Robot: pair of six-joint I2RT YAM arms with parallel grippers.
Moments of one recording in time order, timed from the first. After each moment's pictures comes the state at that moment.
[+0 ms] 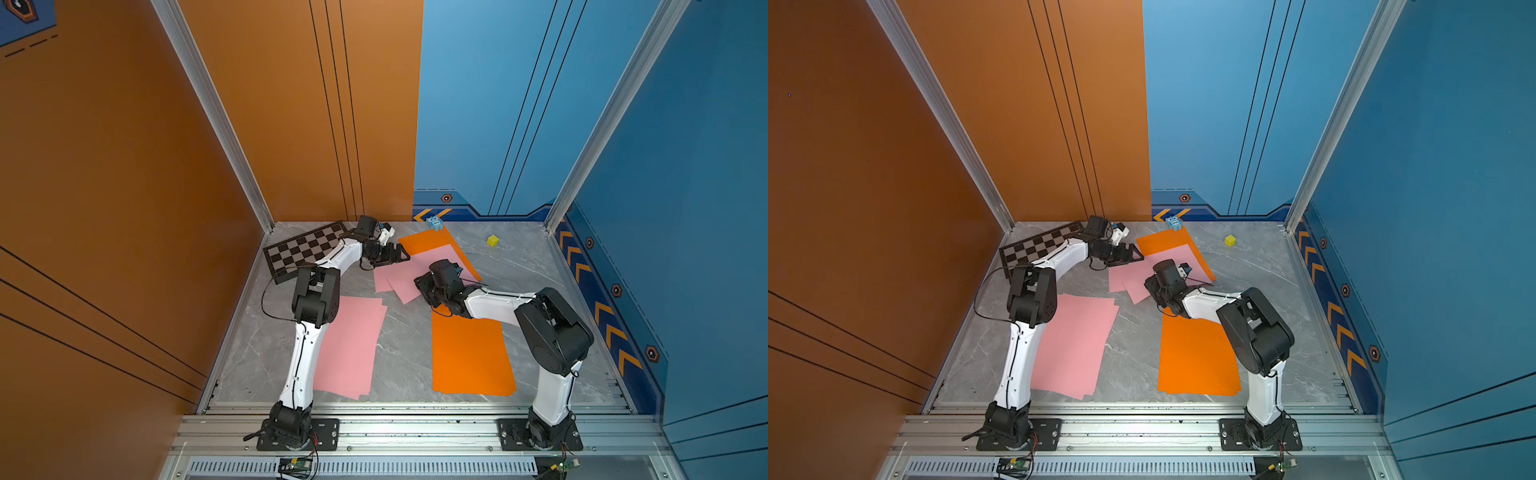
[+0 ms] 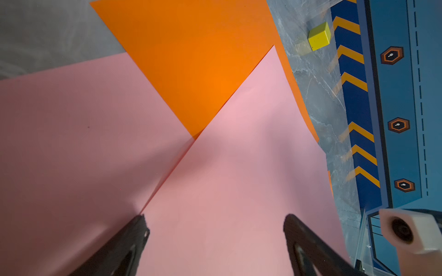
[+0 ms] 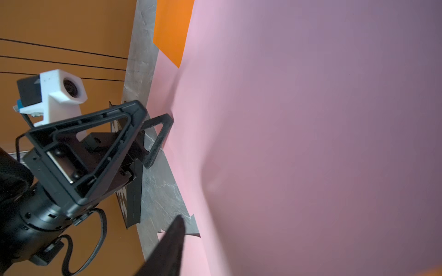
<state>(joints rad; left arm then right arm) -0.26 2.47 2.05 -0.56 0.67 -0.26 0.58 1.89 1.08 0.12 0.00 1.36</state>
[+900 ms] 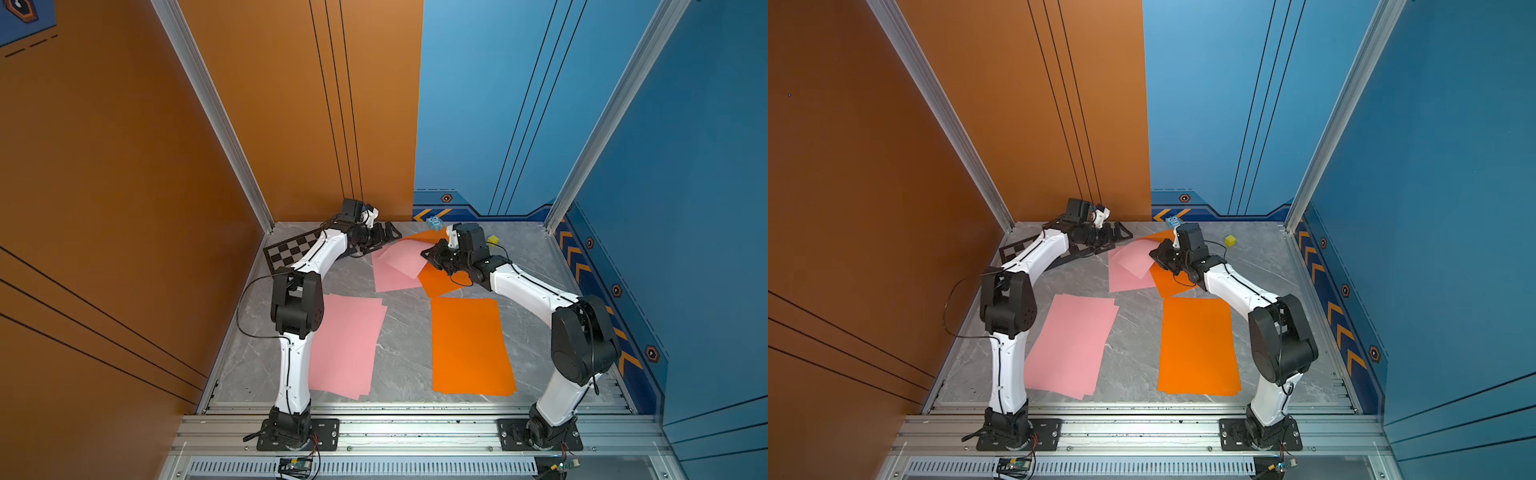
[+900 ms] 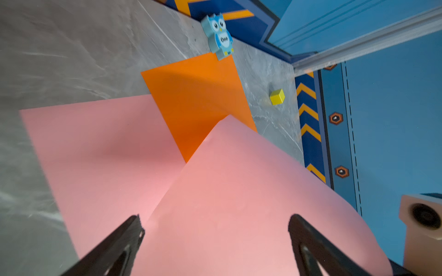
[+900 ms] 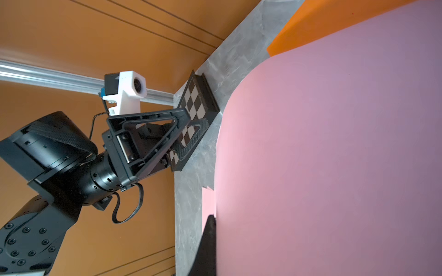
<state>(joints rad) -0.21 2.12 1.86 -0.55 0.56 -0.52 0.43 1.76 1.31 -0.07 -0.40 1.01</state>
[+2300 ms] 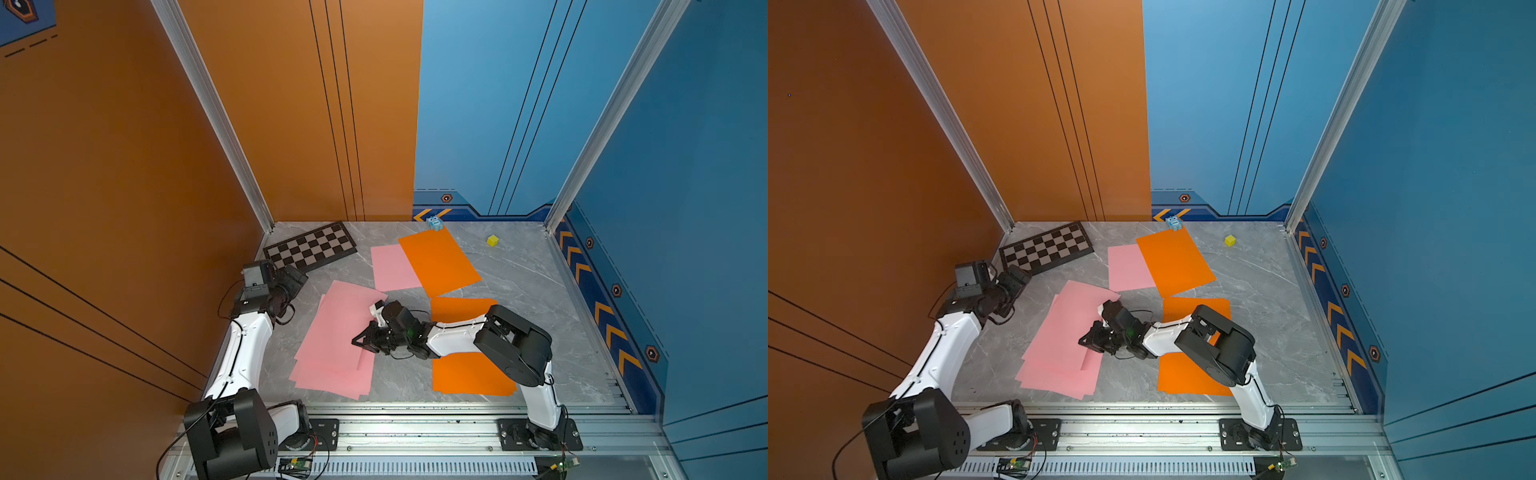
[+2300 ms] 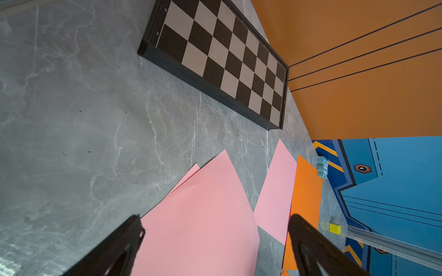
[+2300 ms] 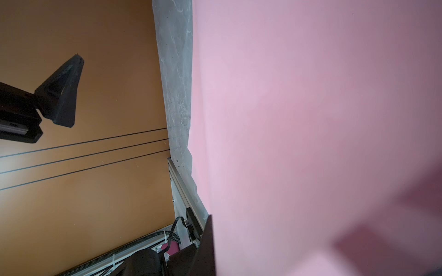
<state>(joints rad) 0.25 1.20 0.87 -0.43 0.21 -0.81 1.01 2.05 1.08 0.43 -0.40 1.30</state>
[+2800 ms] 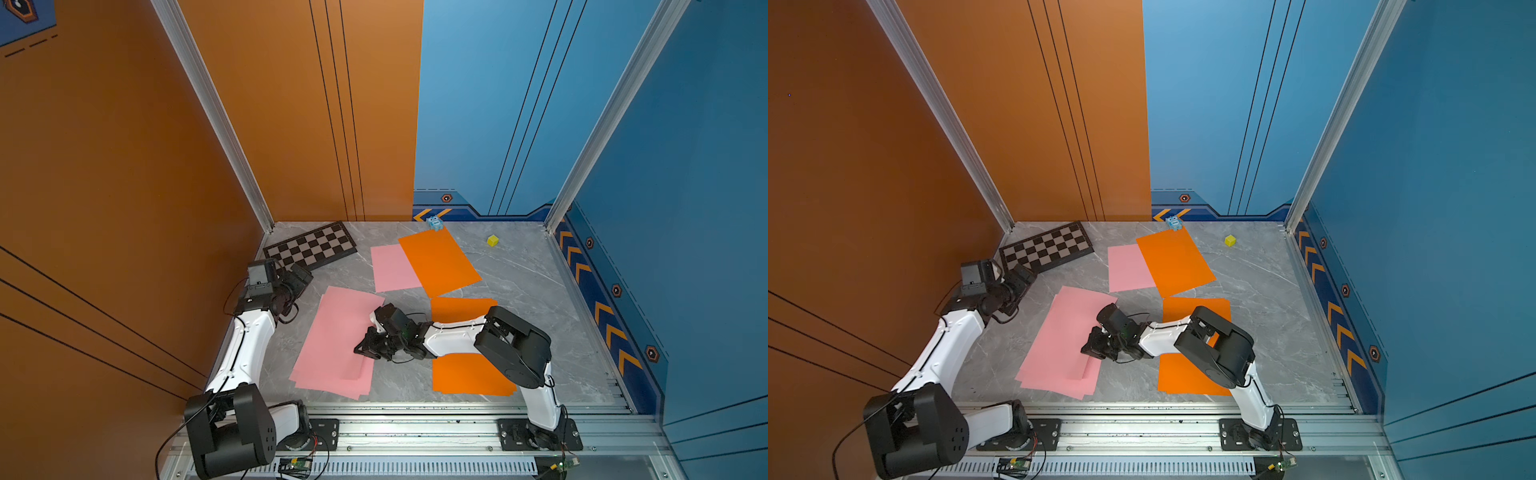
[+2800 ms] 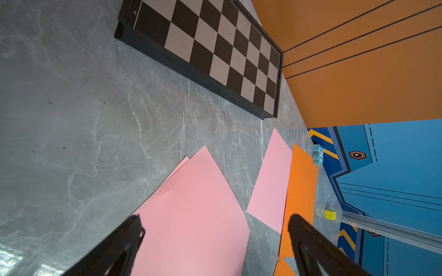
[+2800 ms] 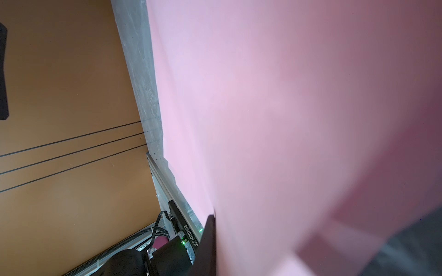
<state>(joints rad) 0.21 1.22 0.87 -0.41 0.24 -0.81 1.03 2.05 1.13 0.23 -0.41 1.28</state>
